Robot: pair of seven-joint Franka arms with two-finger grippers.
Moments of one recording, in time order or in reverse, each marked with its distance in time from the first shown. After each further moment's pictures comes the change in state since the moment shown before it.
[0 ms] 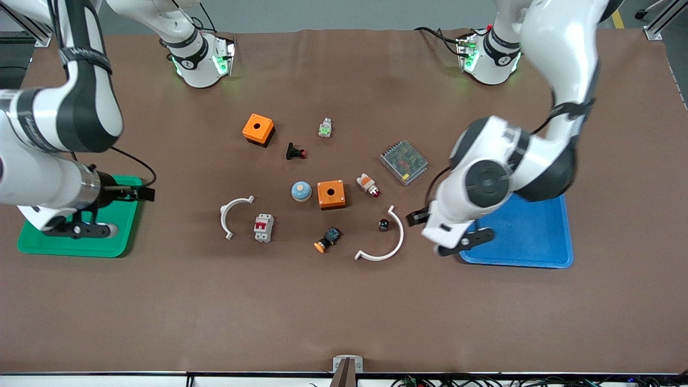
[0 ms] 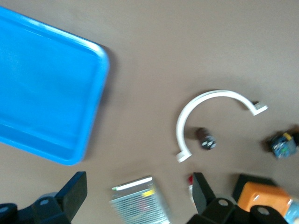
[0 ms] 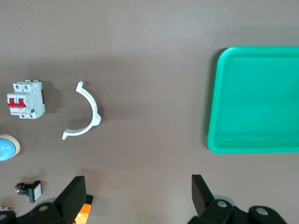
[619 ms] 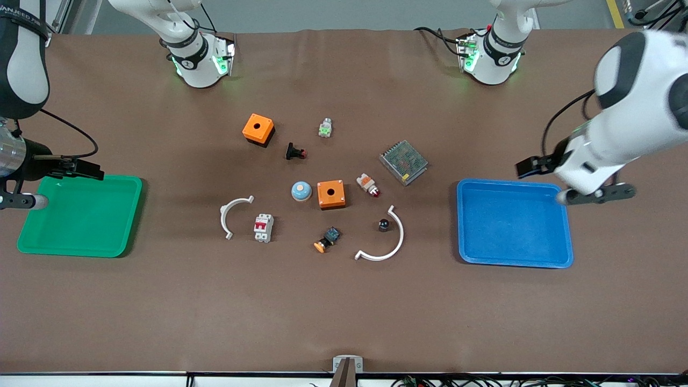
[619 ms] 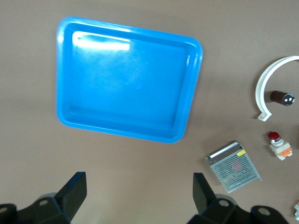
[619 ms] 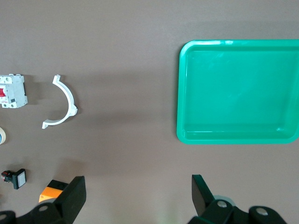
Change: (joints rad) left arm 0.347 -0.457 -0.006 -0.409 -0.078 -0.016 0.489; right arm -0.139 -0.113 0.005 -0.078 -0.004 0.004 -0.145
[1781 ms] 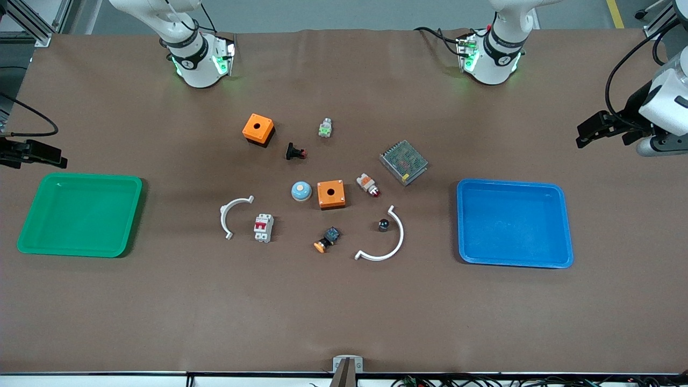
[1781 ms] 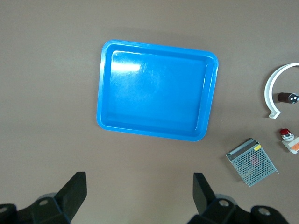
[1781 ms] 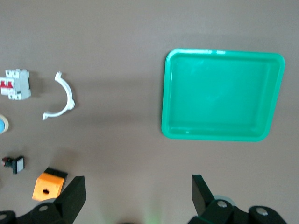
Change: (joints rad) left arm 0.085 -0.158 0.024 -0.027 -0.008 -0.028 0.148; right arm -0.043 -0.006 -0.002 0.172 -0.021 -0.165 -0.082
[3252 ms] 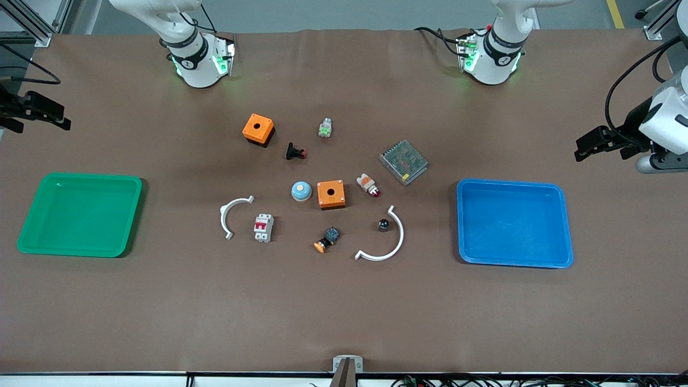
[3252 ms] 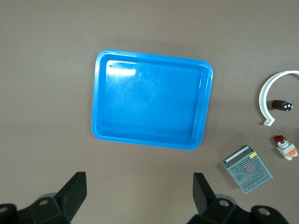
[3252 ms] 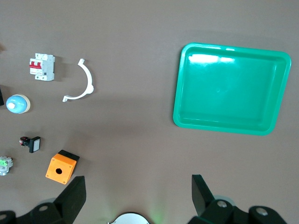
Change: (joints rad) left arm -0.214 0.072 0.202 0.069 0.000 0.008 0.000; right arm 0.007 -0.222 0.054 -0.161 0.000 0.016 -0.004
